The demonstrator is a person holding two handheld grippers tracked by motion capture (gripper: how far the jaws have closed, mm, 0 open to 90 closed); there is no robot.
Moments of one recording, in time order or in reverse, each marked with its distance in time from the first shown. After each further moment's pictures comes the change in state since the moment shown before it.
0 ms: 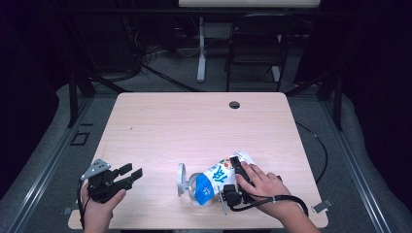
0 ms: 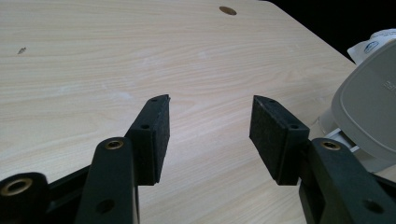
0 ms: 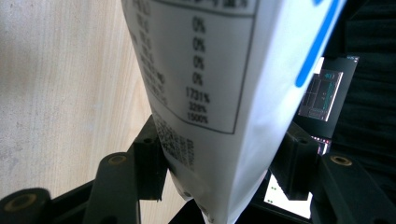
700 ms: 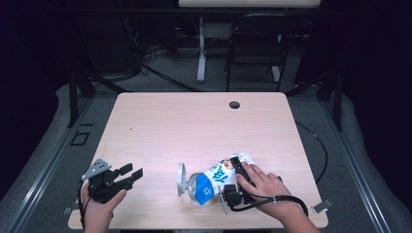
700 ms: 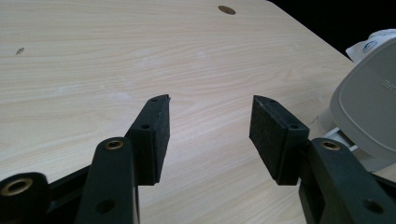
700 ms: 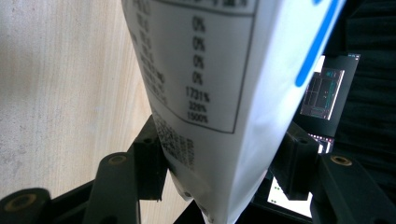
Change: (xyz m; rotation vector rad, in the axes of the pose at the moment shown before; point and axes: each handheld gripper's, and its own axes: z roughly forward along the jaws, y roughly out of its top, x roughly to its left) left arm -0.001 0.000 0.000 0.006 -0.004 0.005; right arm 0.002 -0.001 0.001 -0.017 0.001 0.028
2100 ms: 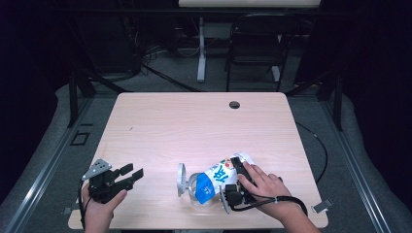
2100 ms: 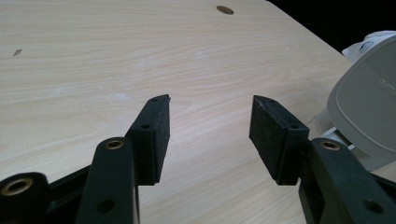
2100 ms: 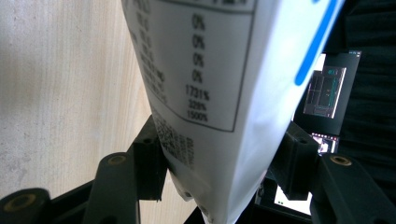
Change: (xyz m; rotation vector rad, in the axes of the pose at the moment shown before) left arm -0.002 0.000 0.000 -0.006 -0.002 0.003; right arm 0.000 -0.002 -0.001 0.006 -0.004 0.015
